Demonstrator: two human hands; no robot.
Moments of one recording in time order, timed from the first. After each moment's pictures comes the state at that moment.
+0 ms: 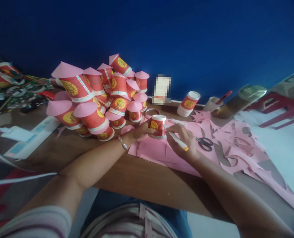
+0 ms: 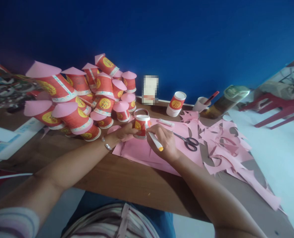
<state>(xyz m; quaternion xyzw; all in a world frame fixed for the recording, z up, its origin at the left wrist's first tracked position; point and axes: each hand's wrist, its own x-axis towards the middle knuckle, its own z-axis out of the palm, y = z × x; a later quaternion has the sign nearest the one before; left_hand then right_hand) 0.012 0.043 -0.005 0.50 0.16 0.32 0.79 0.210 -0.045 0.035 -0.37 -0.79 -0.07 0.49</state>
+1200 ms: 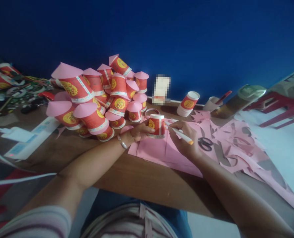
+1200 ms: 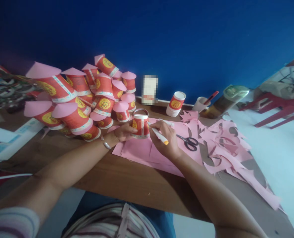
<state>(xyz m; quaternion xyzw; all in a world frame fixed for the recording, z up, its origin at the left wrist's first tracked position) 0.008 0.045 -0.003 0.45 0.11 0.31 0.83 0.215 -0.040 0.042 -0.43 -0.76 -0.03 0.49</state>
